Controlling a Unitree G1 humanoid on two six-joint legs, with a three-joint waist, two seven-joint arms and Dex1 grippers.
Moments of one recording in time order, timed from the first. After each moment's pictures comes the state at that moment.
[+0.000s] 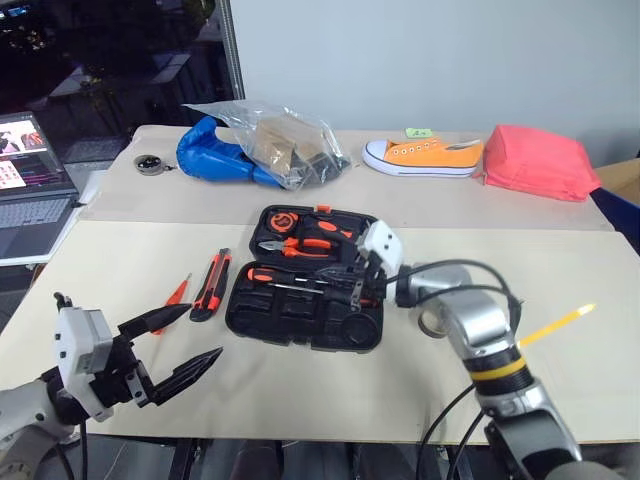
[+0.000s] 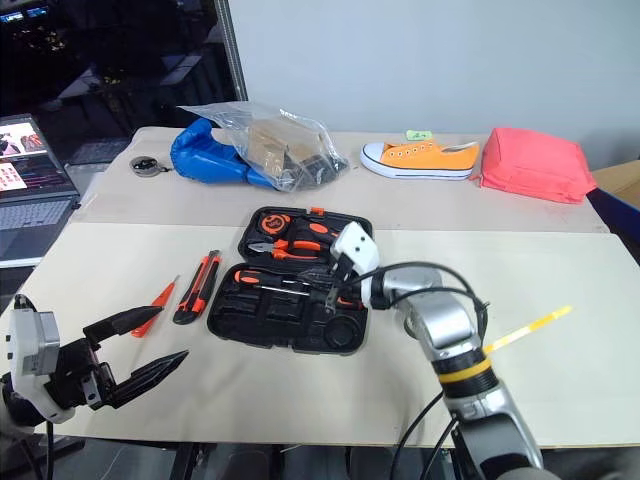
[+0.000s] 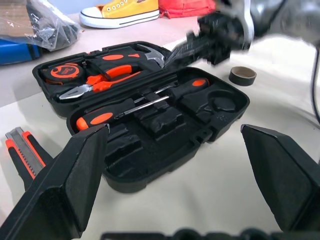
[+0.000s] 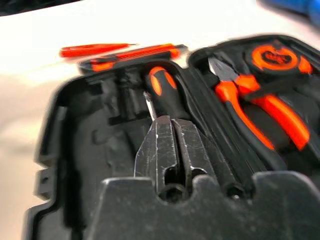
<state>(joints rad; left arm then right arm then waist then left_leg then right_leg) 0.46 0.68 0.60 -0.67 -0.77 0.41 -0.95 -0.49 -0.33 0.22 -0.06 0.21 0.49 0.83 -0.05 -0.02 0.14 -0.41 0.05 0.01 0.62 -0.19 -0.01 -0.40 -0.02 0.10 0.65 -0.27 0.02</state>
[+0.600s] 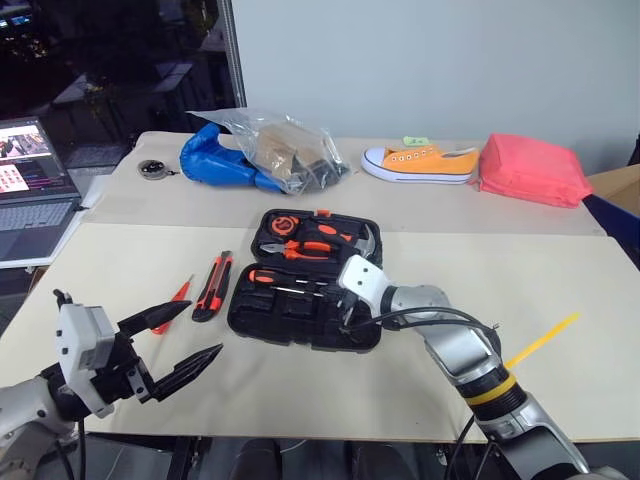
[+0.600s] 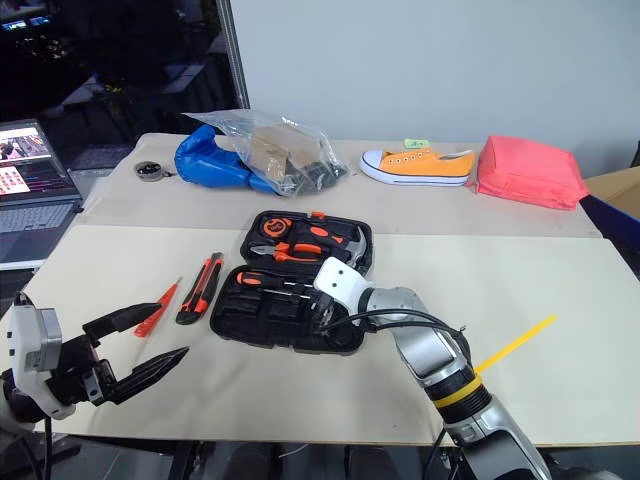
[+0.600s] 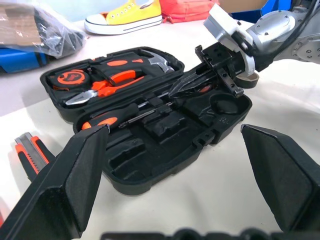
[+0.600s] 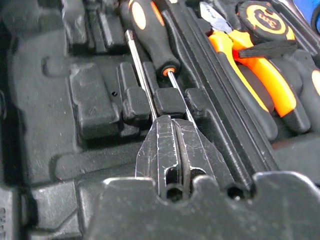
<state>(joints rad) 0.44 0.68 0.59 -0.67 -0.77 0.42 -0.90 -0.45 -0.38 0.42 -0.07 -0.07 0.38 0.69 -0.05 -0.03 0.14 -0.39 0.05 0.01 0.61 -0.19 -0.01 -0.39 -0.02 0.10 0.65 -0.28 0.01</state>
